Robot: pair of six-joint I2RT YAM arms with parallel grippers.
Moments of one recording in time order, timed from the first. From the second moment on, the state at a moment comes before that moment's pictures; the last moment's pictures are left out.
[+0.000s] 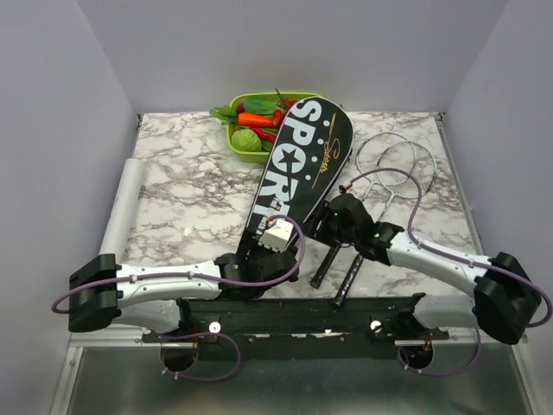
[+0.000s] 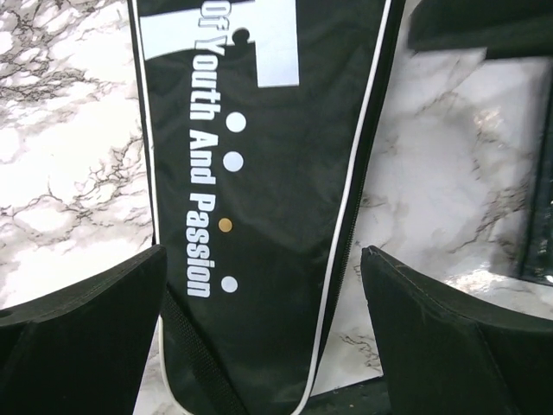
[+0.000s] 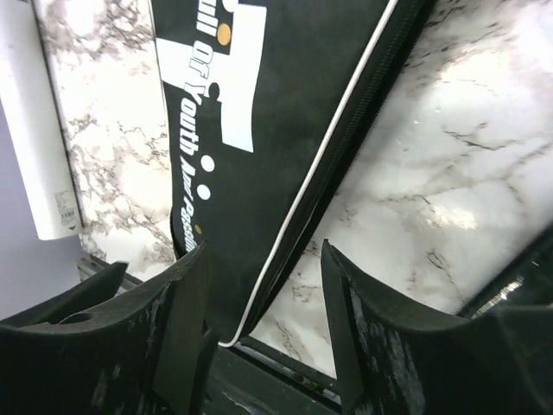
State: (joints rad) left arm -1.31 1.17 0.72 -0.46 -0.81 -0.62; right arm 0.79 1.31 0.71 -0.09 0.05 1.04
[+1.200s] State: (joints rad) left arm -1.33 1.59 0.81 -0.35 -0.87 -0.52; right arm 0.79 0.90 0.45 -0.31 0.15 0.98
